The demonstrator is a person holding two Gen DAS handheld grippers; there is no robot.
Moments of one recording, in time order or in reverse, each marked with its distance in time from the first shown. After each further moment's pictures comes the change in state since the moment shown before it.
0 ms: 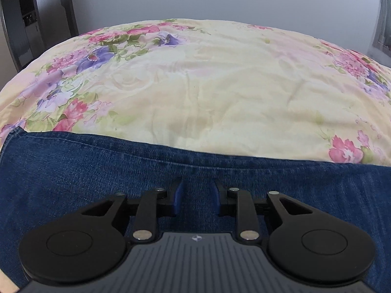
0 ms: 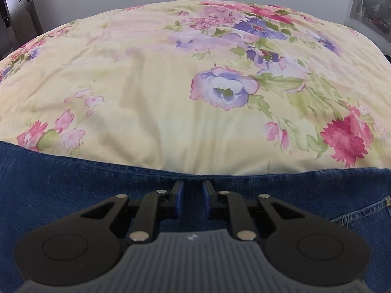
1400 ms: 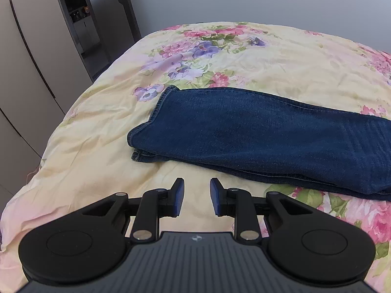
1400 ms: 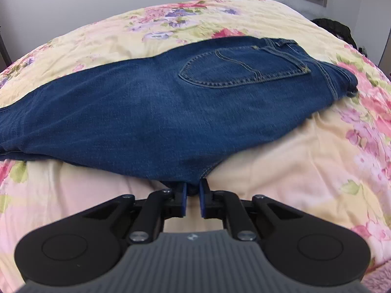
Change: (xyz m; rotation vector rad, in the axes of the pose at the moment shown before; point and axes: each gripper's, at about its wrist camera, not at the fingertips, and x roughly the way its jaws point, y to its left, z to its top) left arm -0.179 0.129 -0.084 -0.038 0.025 0.228; right arm -0.185 -0.010 -0.233 0.226 -0.046 -0.148
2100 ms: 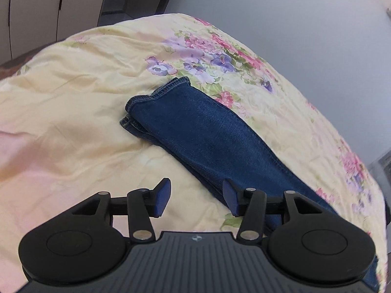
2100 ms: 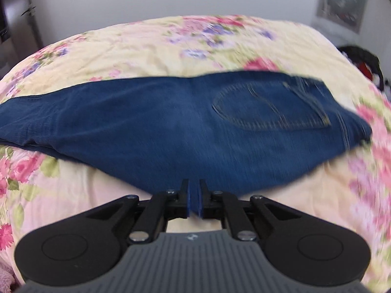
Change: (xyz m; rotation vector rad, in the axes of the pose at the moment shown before) left arm 0.007 0.083 -0.013 -0.575 0.013 -0.342; right arm -0.031 0.024 0.041 -0.190 -0.036 0.100
